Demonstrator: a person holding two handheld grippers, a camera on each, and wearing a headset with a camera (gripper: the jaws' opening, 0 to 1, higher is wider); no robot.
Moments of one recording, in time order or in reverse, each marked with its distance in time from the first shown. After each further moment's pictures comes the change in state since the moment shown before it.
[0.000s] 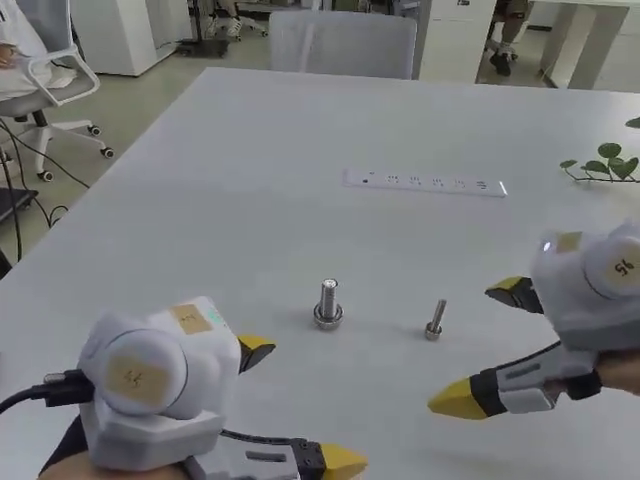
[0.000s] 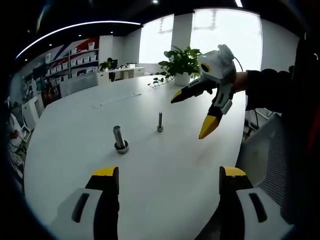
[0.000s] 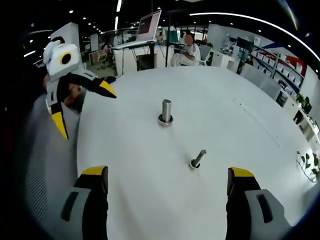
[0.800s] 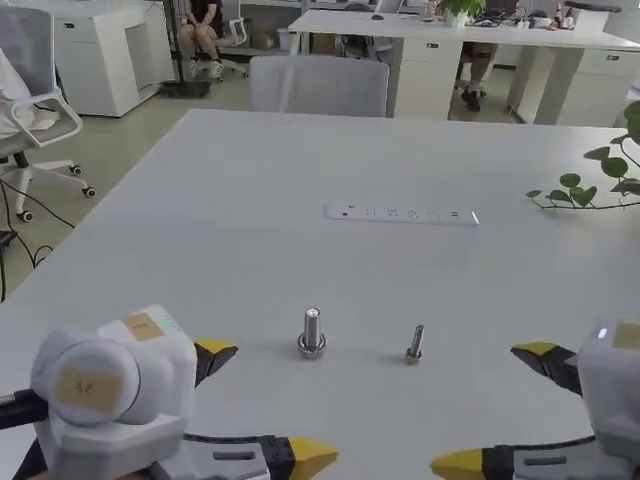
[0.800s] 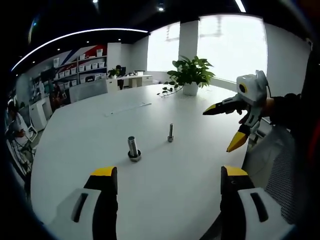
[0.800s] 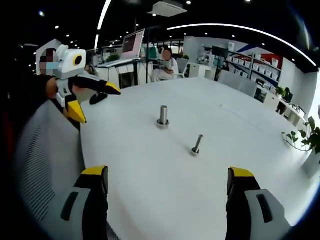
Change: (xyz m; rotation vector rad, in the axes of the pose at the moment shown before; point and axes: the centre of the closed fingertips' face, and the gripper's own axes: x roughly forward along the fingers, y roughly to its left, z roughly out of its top) left arm -0.017 0.017 0.019 -0.013 -0.069 0.068; right arm -0.037 0.025 -0.019 0.123 -0.148 -0.155
